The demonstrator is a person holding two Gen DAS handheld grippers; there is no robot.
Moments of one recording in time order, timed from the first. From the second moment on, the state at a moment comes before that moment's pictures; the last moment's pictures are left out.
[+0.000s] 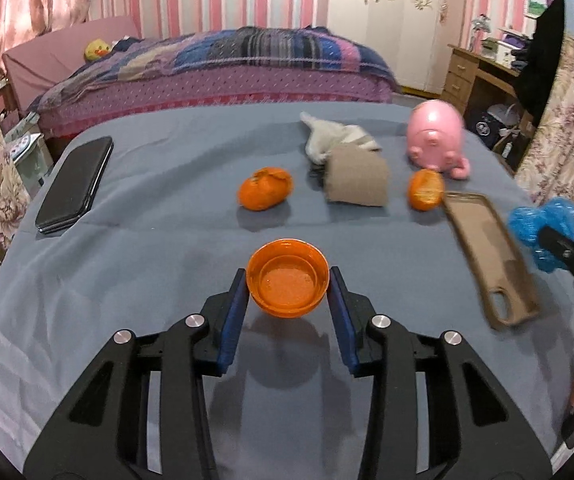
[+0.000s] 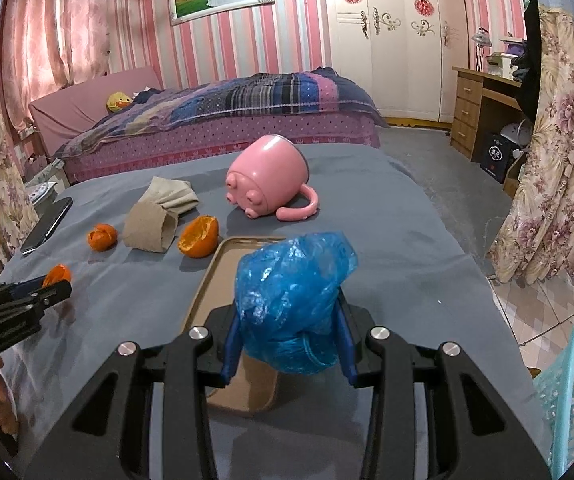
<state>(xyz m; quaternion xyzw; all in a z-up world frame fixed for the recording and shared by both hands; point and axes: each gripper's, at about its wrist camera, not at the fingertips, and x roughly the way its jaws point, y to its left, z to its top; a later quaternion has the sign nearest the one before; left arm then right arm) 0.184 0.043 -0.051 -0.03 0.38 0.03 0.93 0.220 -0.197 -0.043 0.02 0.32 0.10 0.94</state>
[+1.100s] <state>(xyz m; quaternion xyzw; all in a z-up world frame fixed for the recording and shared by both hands) 0.143 -0.259 -0.016 0.04 0.31 -0.23 0.92 0.071 -0.480 0.002 0.04 0.26 -0.14 0.95</state>
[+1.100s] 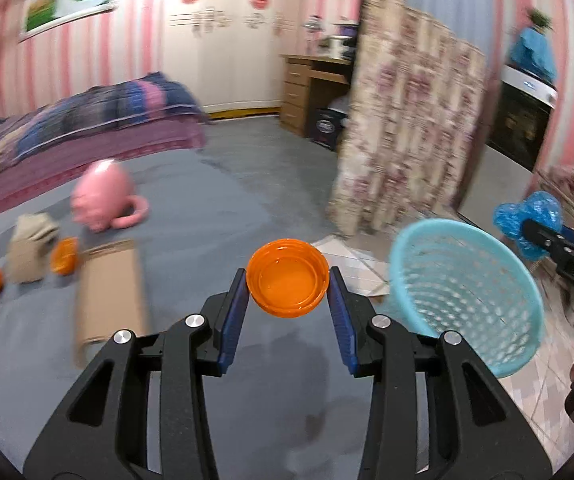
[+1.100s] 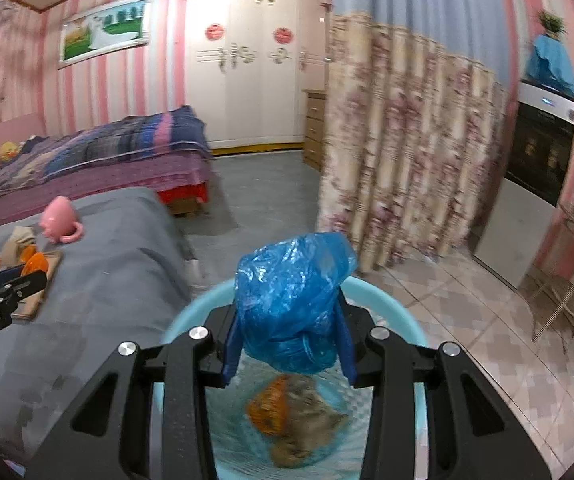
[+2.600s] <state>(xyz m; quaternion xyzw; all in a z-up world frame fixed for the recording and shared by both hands) 0.147 -0.252 -0.013 0.05 0.29 -0.21 0.93 0.081 -0.499 -0.057 0.08 0.30 -0.22 0.93</state>
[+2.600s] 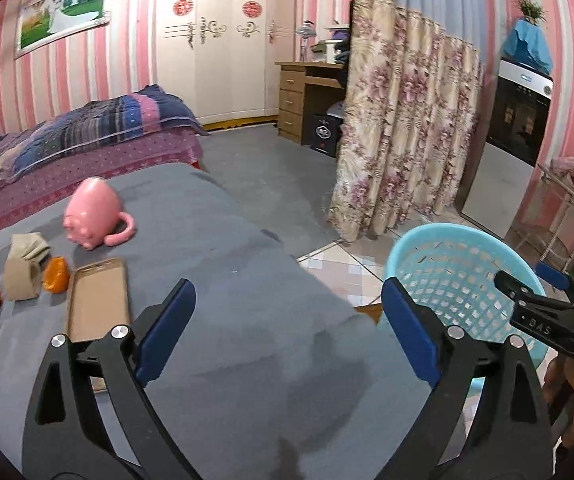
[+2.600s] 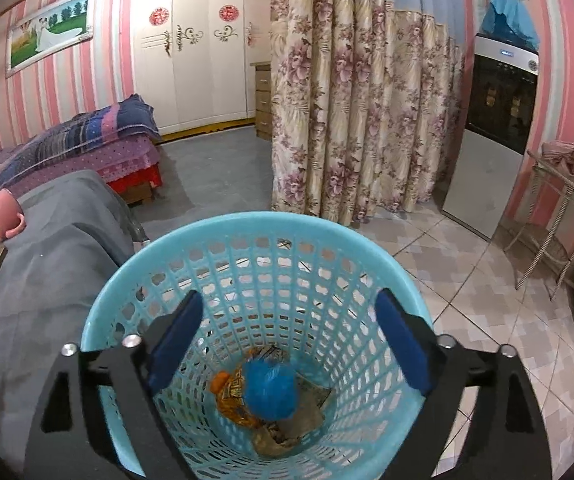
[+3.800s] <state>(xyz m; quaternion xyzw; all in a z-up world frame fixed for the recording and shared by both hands) 0.153 0.079 -0.021 -0.04 0.30 0.05 0.95 0.187 -0.236 -0.016 0.05 0.27 0.02 0.96</state>
